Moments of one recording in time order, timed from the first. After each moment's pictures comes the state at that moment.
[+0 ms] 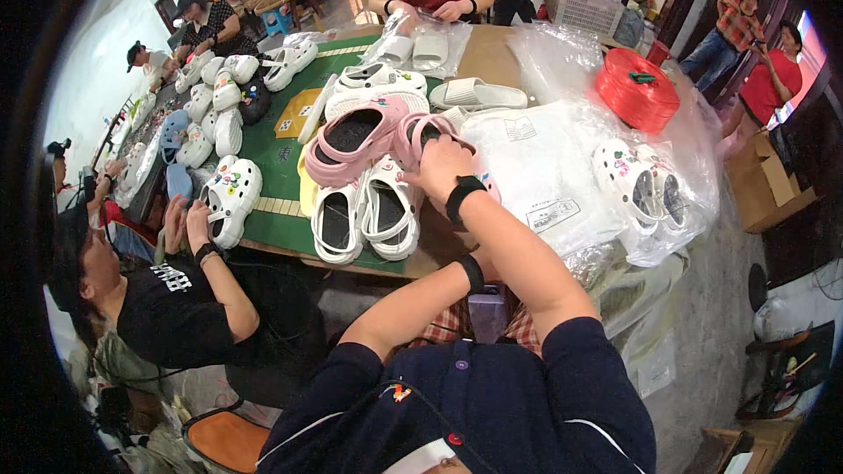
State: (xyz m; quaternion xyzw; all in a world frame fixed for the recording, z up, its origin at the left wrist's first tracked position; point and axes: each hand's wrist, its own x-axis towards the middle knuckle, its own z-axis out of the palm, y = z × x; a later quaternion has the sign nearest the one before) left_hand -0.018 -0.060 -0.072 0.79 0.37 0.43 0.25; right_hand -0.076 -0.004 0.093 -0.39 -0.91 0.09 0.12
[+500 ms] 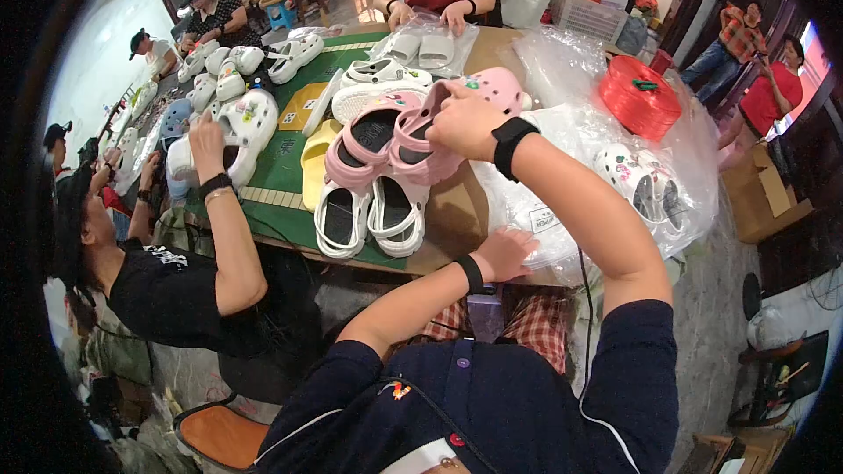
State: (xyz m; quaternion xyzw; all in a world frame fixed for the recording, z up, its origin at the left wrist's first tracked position) left_hand -0.021 -0.069 -0.046 0.84 0.50 0.18 0.09; right_hand -0.056 0.044 0.166 0.01 -0.97 -0.22 0.04
